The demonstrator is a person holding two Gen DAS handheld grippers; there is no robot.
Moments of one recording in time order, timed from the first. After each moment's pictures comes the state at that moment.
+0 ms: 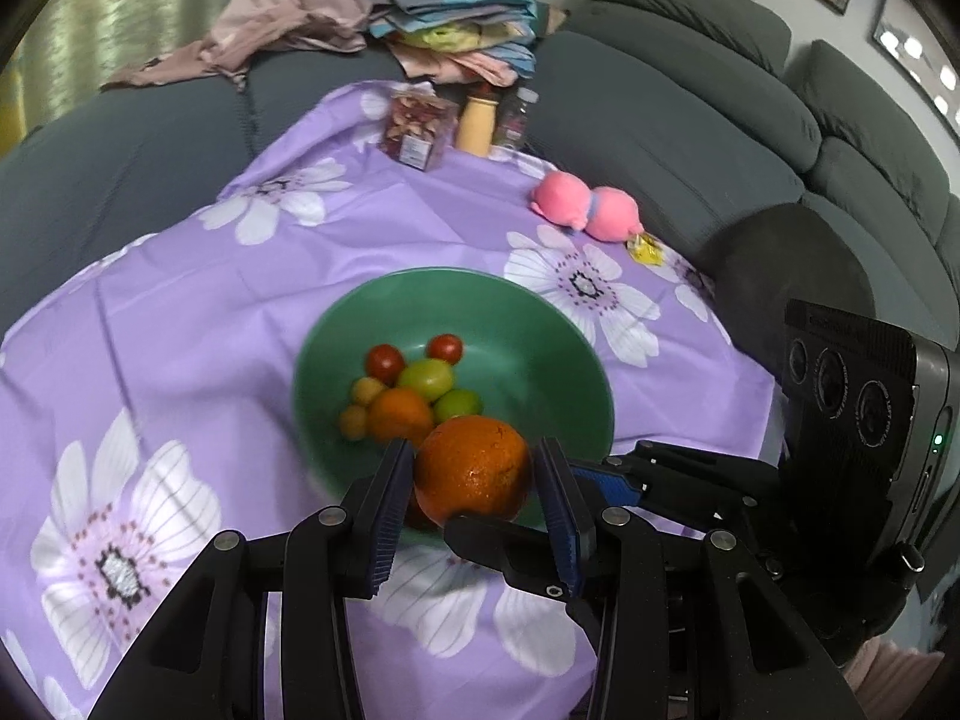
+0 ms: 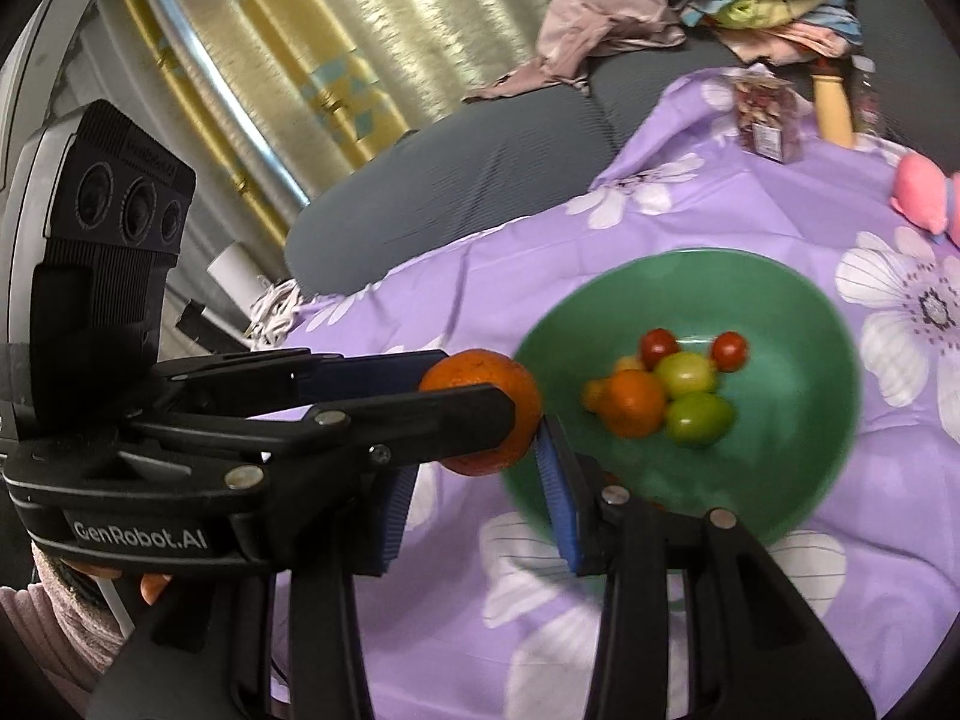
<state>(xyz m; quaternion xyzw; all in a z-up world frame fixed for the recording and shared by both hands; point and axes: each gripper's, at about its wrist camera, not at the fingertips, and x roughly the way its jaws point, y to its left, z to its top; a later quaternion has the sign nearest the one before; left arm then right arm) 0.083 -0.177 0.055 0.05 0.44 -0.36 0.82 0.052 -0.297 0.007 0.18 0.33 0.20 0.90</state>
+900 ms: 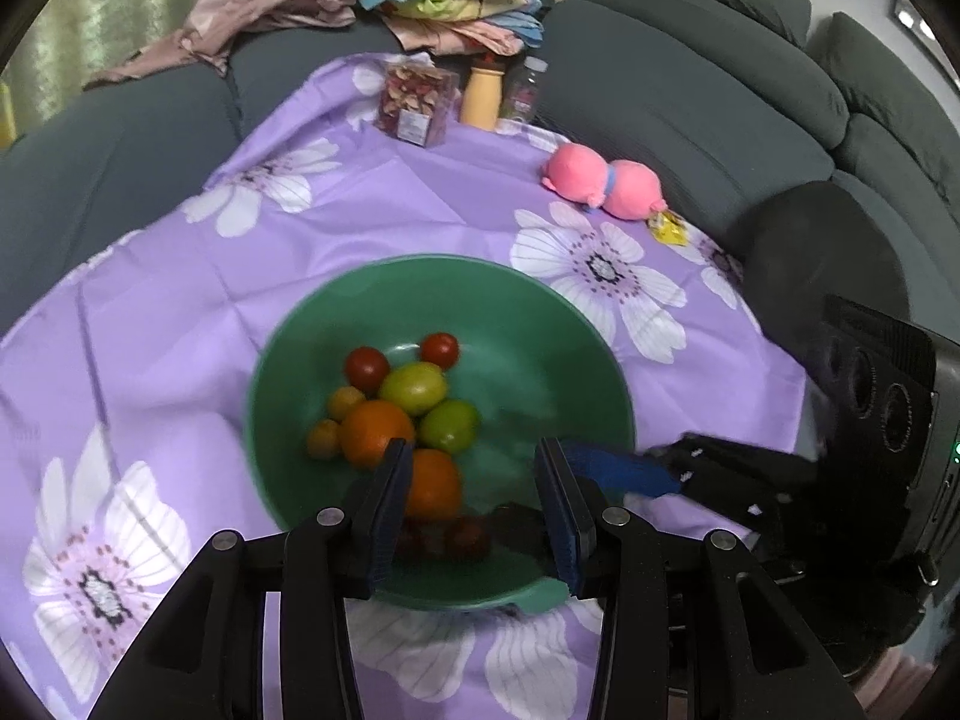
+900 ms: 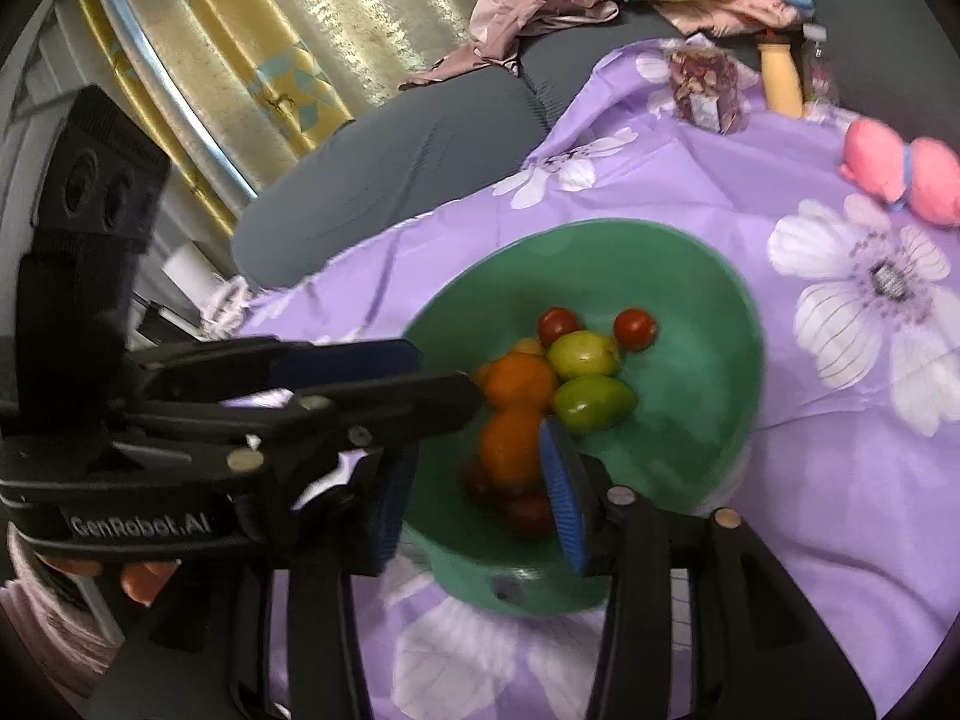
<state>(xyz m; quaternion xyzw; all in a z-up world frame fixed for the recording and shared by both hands) 0.095 -0.212 0.037 0.07 0.45 -0.33 0.83 0.059 -0.335 -0.010 0.16 0.36 0.15 0.91</state>
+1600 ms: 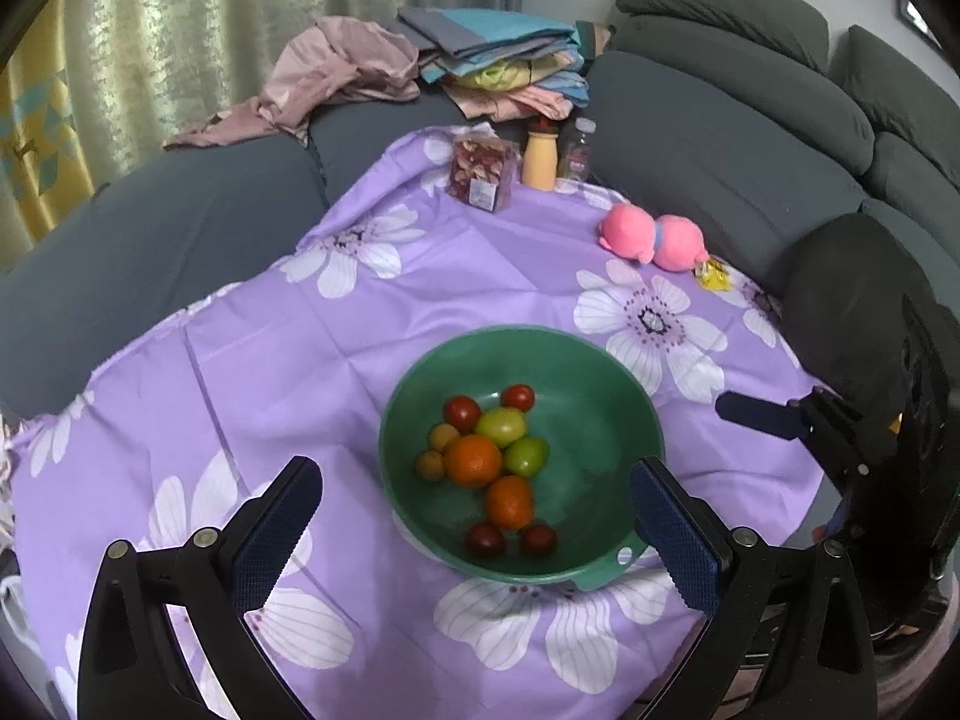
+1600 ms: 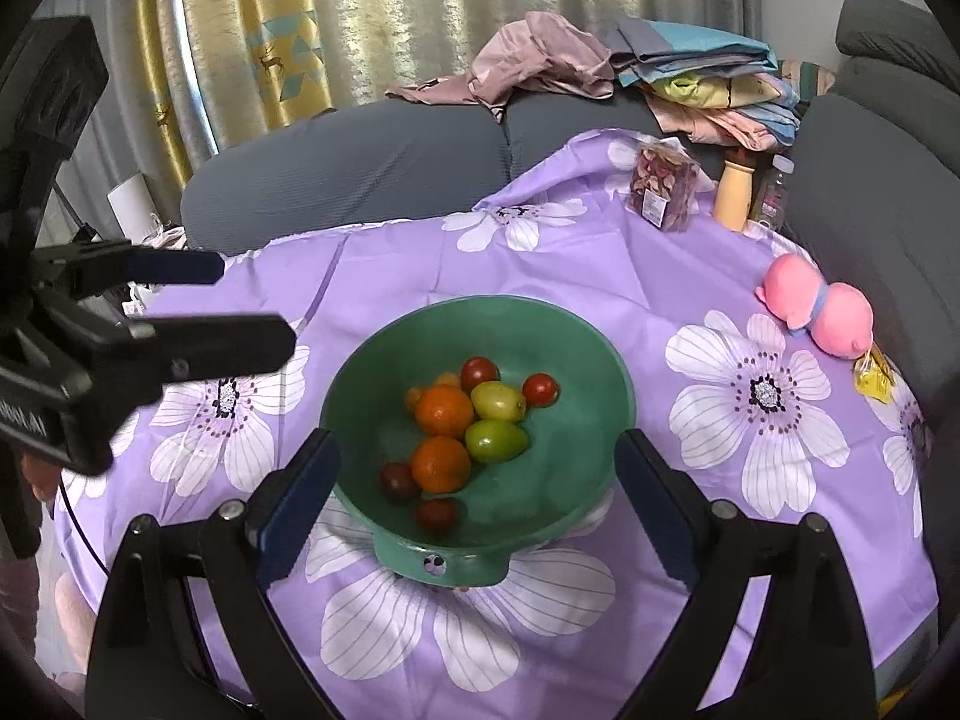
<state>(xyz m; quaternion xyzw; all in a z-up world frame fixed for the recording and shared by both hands) 0.078 -0.177 0.098 0.09 0.40 -0.26 0.87 0.034 -0.335 0.043 0.02 0.34 0.08 0.94</state>
